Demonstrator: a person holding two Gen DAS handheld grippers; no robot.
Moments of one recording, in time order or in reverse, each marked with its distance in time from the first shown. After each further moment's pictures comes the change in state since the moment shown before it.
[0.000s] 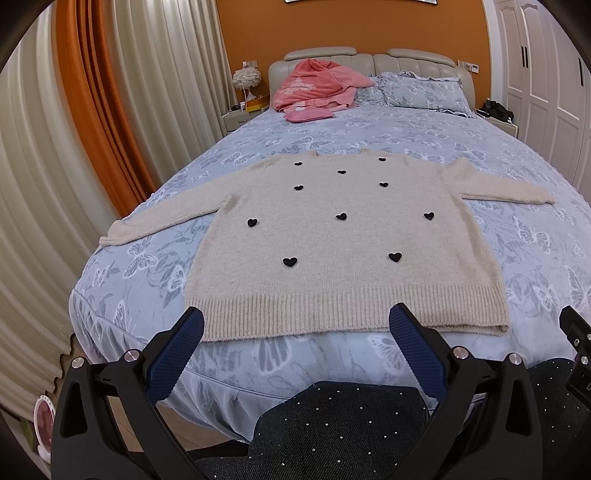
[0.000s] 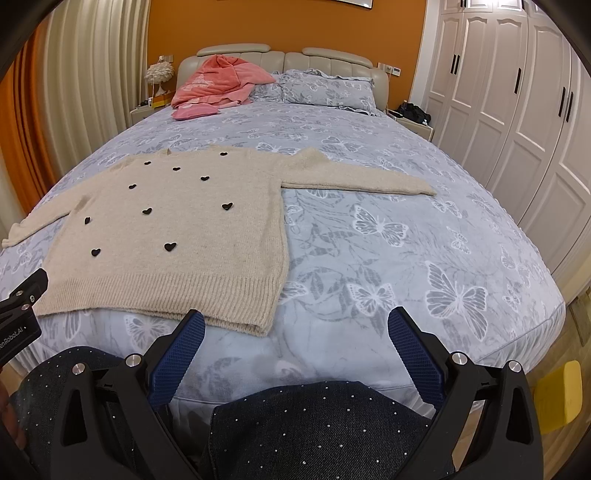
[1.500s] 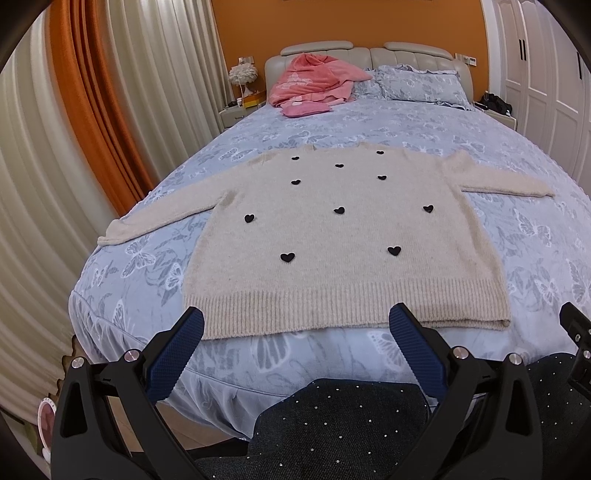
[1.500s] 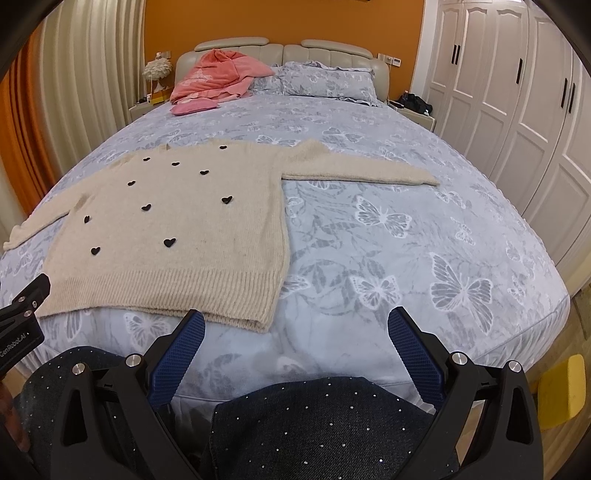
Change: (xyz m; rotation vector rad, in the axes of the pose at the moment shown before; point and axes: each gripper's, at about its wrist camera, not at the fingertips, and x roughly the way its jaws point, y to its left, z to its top) left arm 0.004 -0.003 -0.001 0.020 0.023 0.003; right arm 0.006 0.000 -0.002 0.024 0.032 0.016
